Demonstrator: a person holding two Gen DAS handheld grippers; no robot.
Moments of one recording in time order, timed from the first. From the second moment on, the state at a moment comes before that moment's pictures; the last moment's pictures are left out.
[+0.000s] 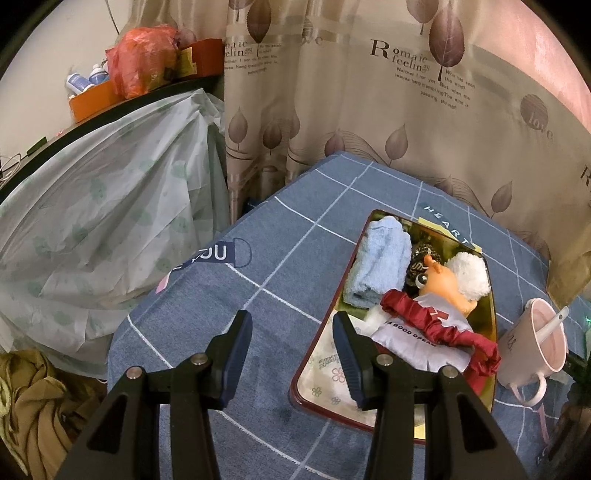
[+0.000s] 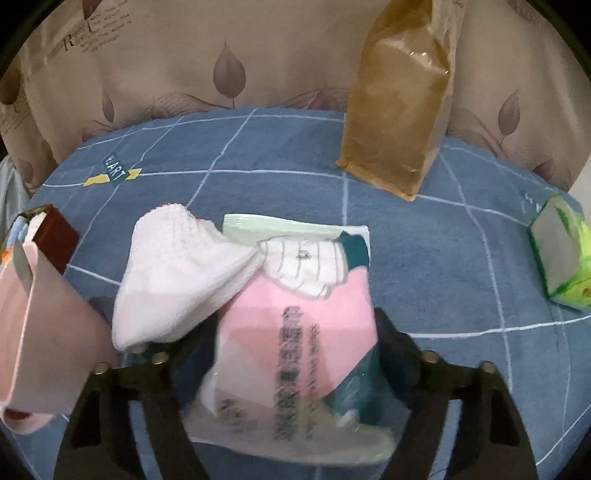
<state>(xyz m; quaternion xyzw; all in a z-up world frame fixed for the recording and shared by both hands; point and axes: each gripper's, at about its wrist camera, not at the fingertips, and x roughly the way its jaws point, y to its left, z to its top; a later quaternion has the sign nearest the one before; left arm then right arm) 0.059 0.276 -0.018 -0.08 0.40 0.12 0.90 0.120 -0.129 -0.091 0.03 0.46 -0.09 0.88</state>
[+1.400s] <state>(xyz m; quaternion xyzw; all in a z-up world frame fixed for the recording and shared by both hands) 0.048 0.071 0.027 0.03 0.39 -0.06 0.92 0.009 -0.300 -0.090 0.07 0.43 -0.19 0.88</state>
